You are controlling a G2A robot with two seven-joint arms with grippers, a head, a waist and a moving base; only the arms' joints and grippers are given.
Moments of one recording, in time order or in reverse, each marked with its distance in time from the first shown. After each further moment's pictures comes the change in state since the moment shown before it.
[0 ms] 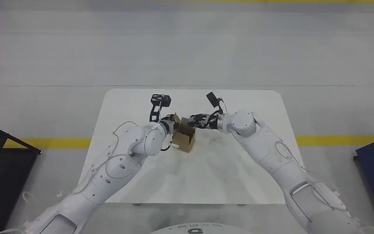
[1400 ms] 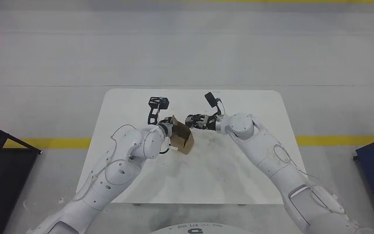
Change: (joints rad) left arm 0.071 -0.023 -0.073 -0.052 0.078 -0.001 -0.072; right arm -0.043 -0.014 0.036 -0.043 -0.011 -0.043 -0.053
